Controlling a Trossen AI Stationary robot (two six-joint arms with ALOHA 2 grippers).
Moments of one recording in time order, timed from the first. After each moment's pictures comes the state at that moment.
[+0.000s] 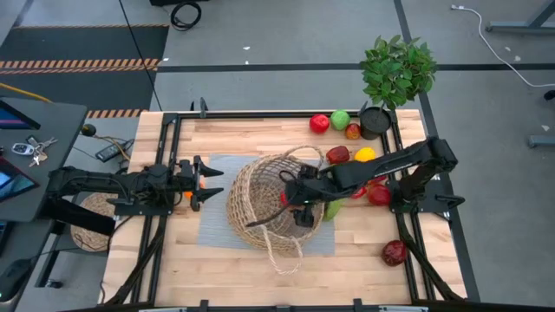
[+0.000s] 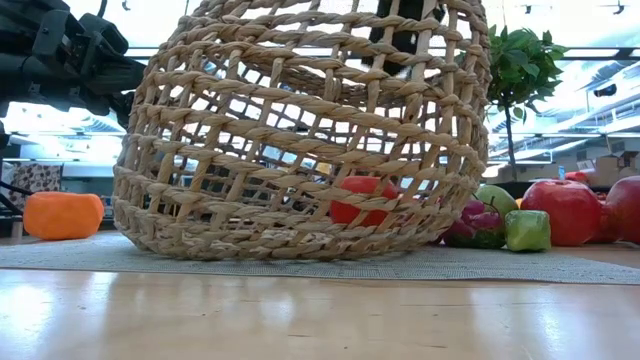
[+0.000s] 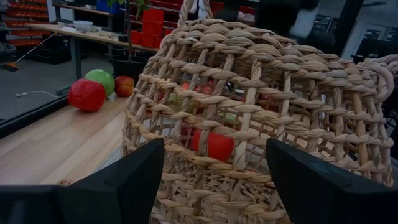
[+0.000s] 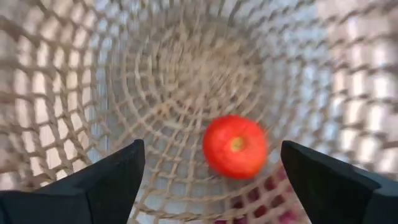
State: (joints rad) left arm 0.00 0.32 0.01 0.29 -0.11 -0.17; right arm 0.24 1.68 1.48 -0.83 0.25 0.30
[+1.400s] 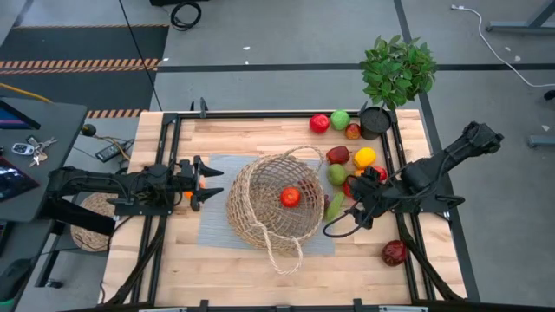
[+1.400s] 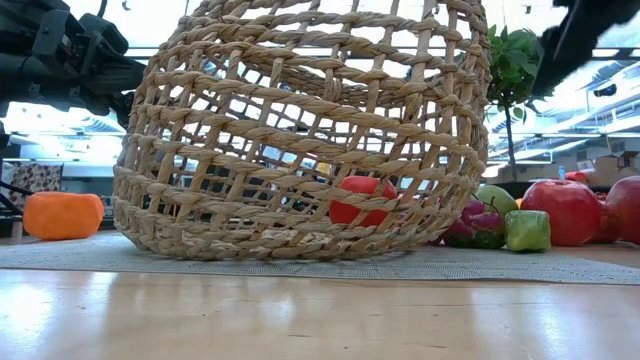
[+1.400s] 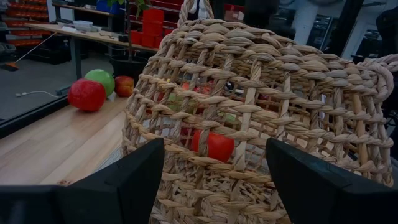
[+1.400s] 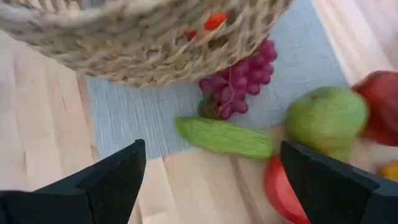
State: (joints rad) left arm 0.00 0.32 0.01 0.29 -0.11 -0.17; right arm 0.51 1.07 0.92 -0.96 0.37 0.77
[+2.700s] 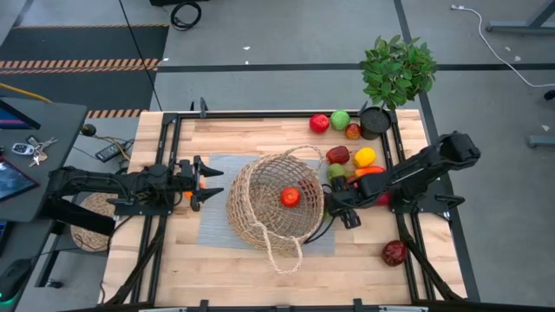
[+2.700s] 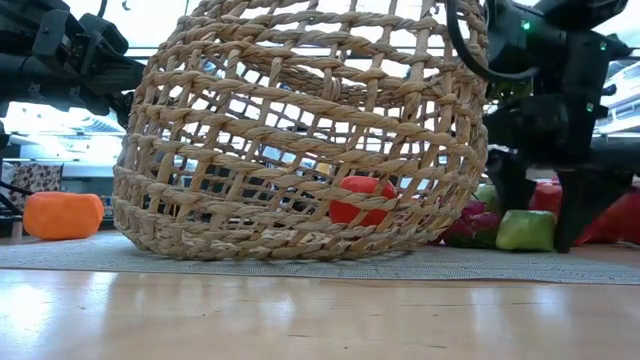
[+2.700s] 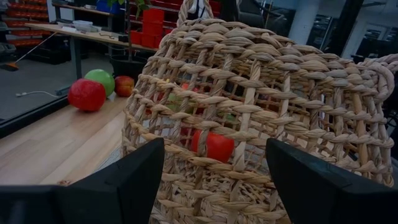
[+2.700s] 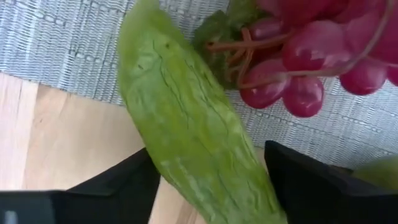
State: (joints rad) left arm 0.00 0.32 0.01 0.29 -0.11 -0.17; right arm 0.22 1.48 0.67 -0.55 0.16 -0.05
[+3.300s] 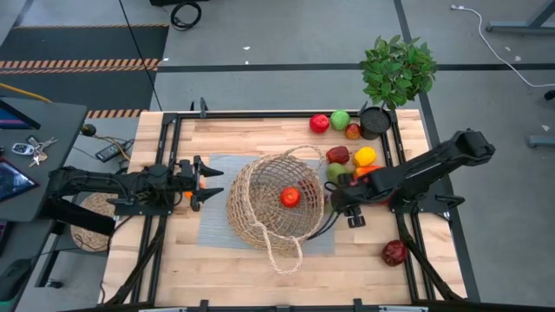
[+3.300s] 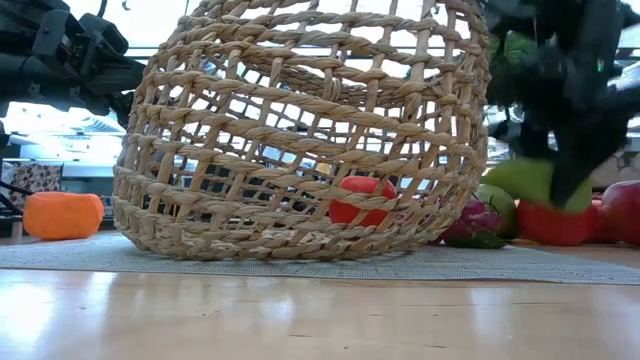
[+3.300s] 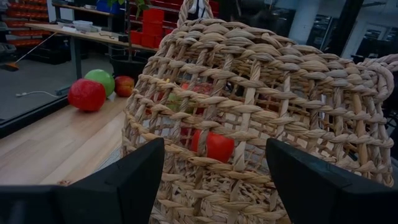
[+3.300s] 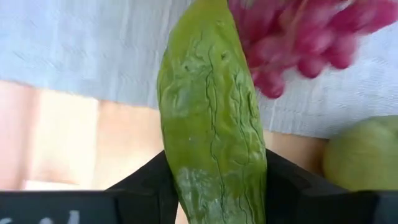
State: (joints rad) left arm 0.00 0.32 0.01 0.29 -0.11 -0.17; right arm 0.25 1.29 0.71 -0.70 0.13 0.11
